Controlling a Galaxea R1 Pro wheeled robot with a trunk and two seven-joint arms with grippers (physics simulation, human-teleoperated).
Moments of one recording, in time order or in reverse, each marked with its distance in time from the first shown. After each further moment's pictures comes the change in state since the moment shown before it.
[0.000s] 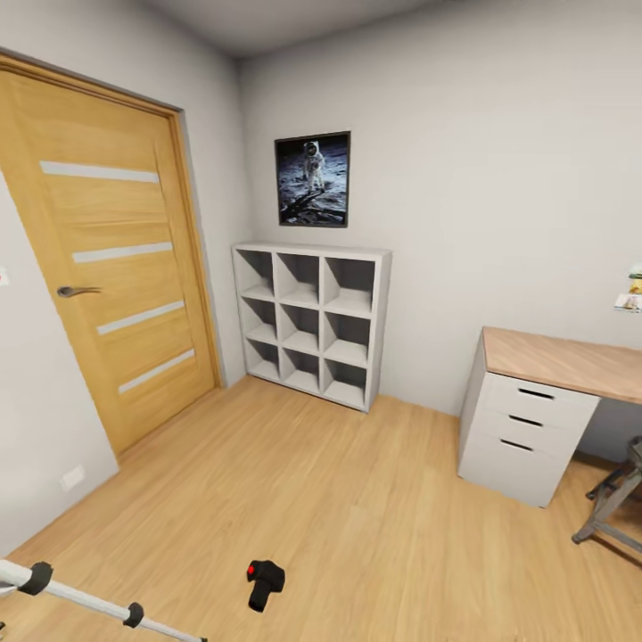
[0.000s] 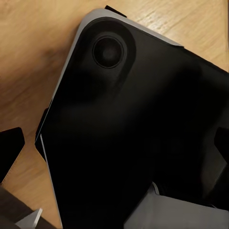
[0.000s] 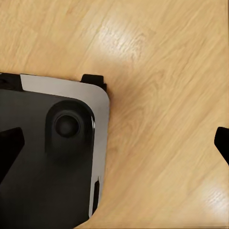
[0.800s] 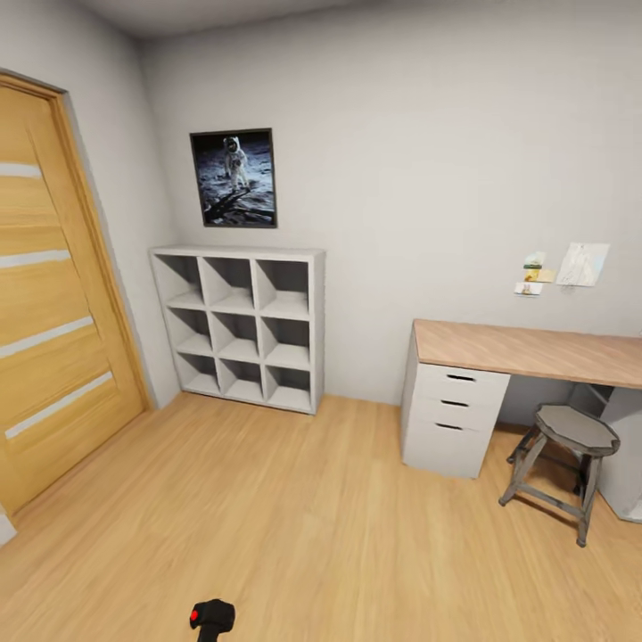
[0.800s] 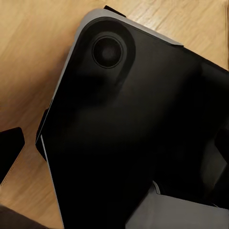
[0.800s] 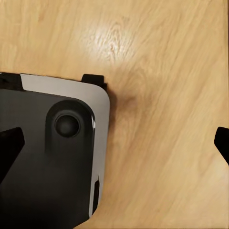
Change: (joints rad) left arm 0.000 0.000 -0.004 0.000 -0.007 0.000 0.000; right arm 0.000 0.000 0.000 0.000 0.002 0.000 0.002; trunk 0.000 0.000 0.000
